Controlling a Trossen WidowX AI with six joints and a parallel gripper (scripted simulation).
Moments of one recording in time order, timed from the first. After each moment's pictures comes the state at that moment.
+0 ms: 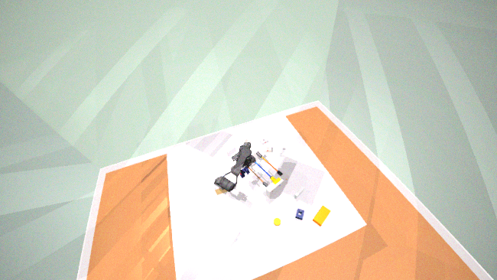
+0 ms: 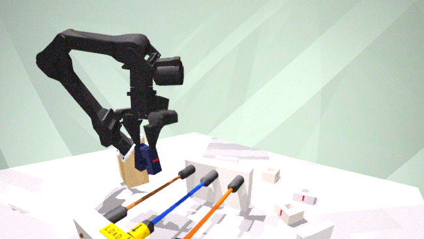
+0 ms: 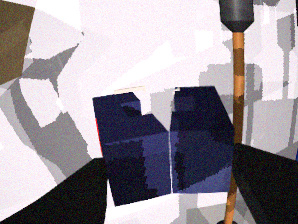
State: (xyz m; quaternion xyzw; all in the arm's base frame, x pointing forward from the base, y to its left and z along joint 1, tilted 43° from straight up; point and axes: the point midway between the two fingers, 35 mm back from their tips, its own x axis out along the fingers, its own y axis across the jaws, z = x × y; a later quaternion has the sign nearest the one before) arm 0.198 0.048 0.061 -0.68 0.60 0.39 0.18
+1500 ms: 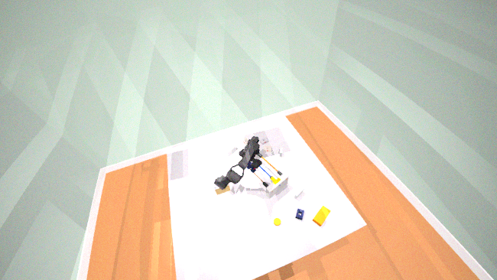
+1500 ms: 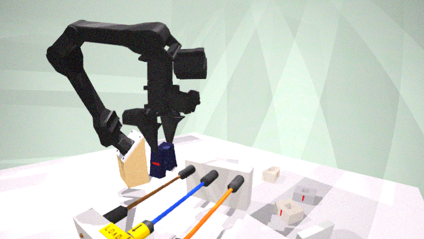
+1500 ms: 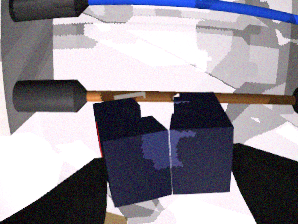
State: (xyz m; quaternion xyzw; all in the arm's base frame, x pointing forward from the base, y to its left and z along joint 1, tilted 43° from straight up) arm 0.259 0.070 0.056 -0.38 0.71 -0.11 0.58
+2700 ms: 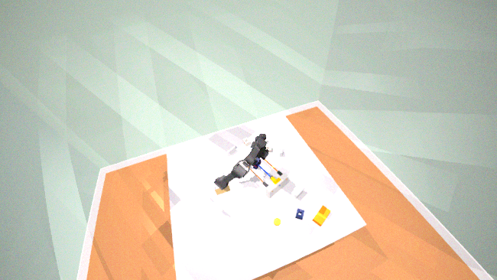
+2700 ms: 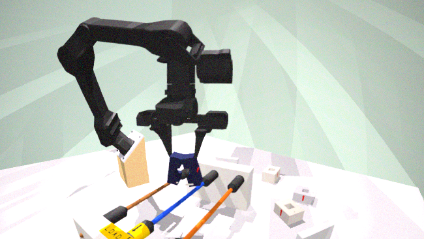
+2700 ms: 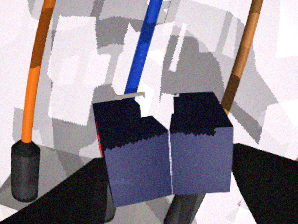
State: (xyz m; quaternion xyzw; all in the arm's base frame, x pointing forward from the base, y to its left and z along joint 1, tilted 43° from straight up) arm 0.316 0.076 0.037 0.06 0.49 -0.53 0.70
